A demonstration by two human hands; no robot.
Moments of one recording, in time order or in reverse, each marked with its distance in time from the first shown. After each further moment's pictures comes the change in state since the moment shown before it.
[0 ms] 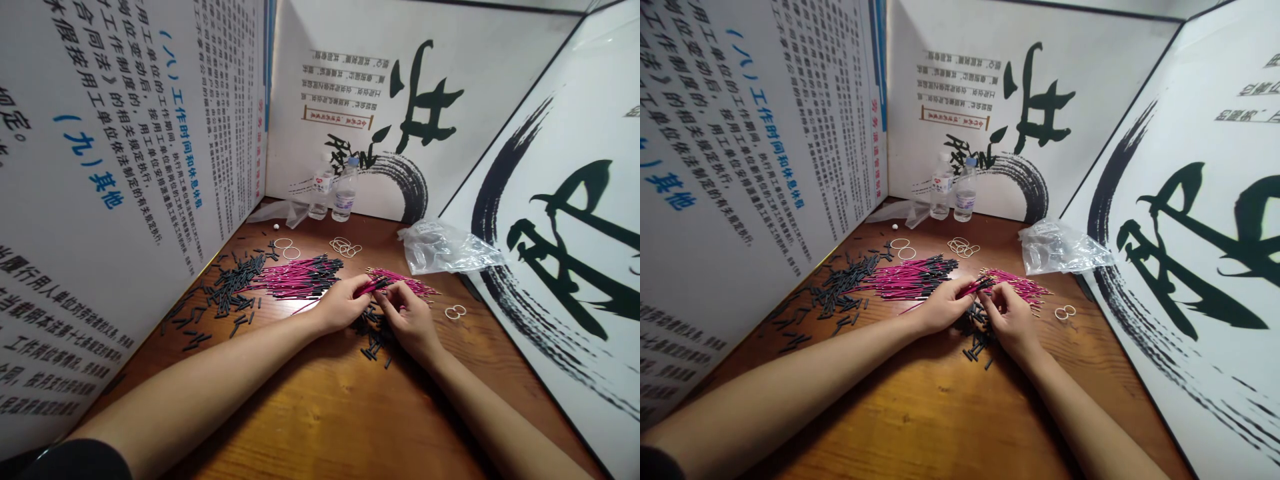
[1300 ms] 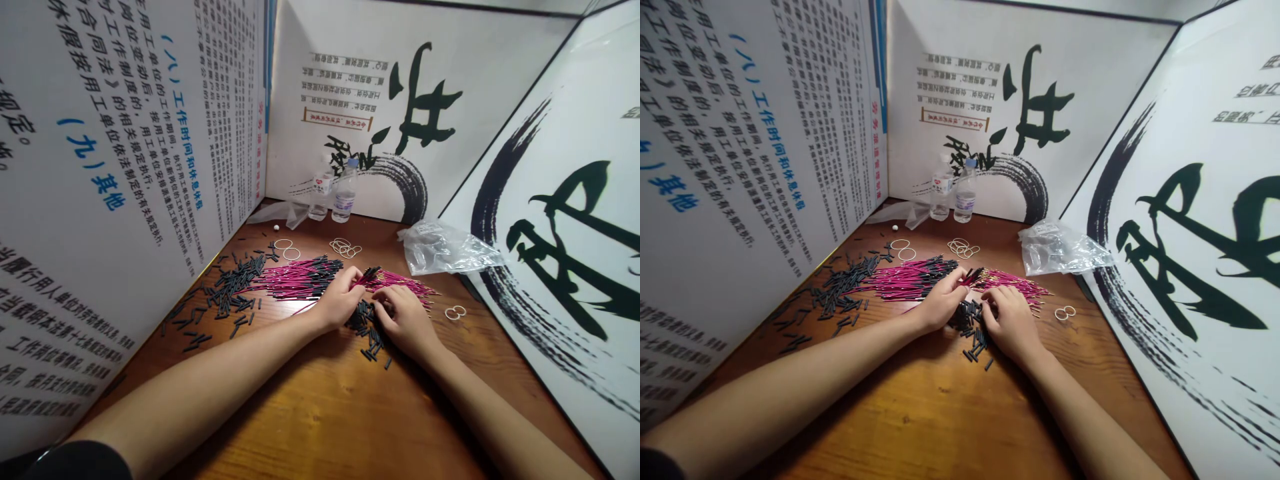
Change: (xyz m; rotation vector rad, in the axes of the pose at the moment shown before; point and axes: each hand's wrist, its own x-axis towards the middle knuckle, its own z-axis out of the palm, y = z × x) left_hand 0.001 0.003 -0.003 -0.019 0.169 -0.093; right_hand 0.003 0.007 -0.003 -0.396 -0.127 -0.214
